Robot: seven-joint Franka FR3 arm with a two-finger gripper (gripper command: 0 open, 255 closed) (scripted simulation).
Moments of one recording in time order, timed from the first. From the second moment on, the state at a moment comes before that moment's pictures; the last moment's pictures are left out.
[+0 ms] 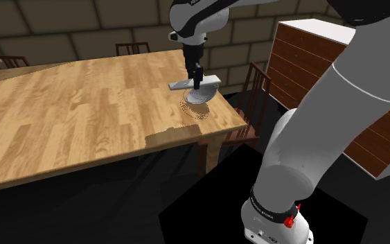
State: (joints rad) arm 0.28 -0.28 -0.49 -2.30 -0.16 2.05 -1.26
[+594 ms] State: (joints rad) arm 0.24 -0.10 -0.62 -2.13 -0.07 2.06 -1.48
